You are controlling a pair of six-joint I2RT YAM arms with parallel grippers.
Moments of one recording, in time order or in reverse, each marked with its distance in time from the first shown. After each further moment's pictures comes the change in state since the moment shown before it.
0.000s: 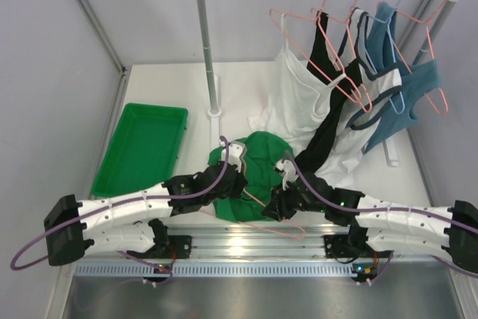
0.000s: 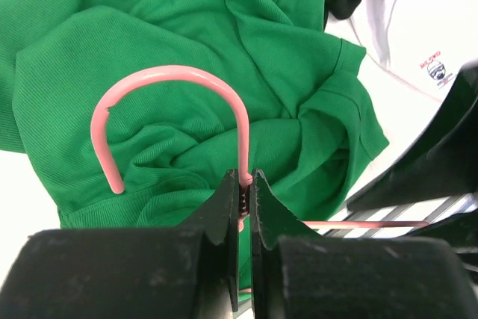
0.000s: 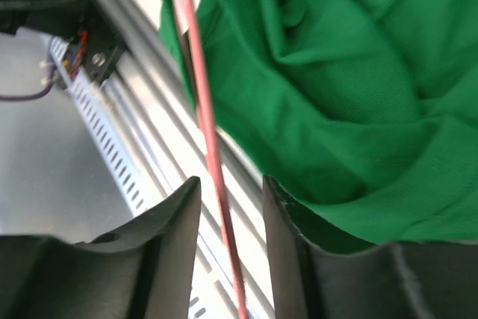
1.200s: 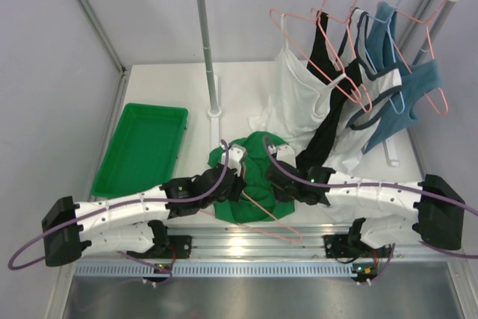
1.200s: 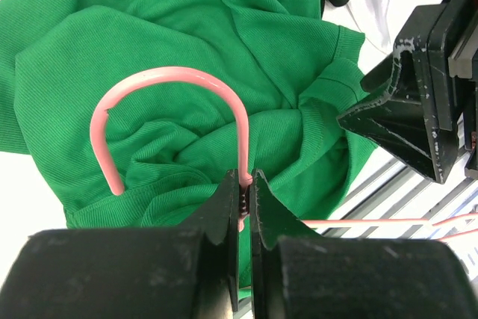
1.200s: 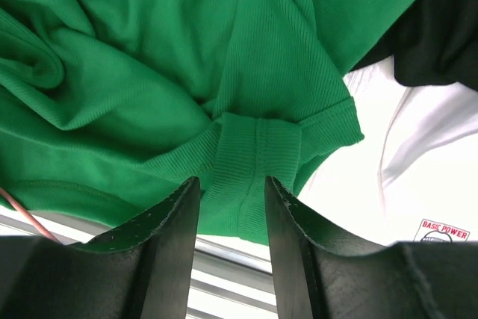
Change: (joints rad) left arm -0.024 -0.037 -0.032 0.006 -0.002 0.055; right arm 0.019 0.333 0.425 -0.634 0.531 0.091
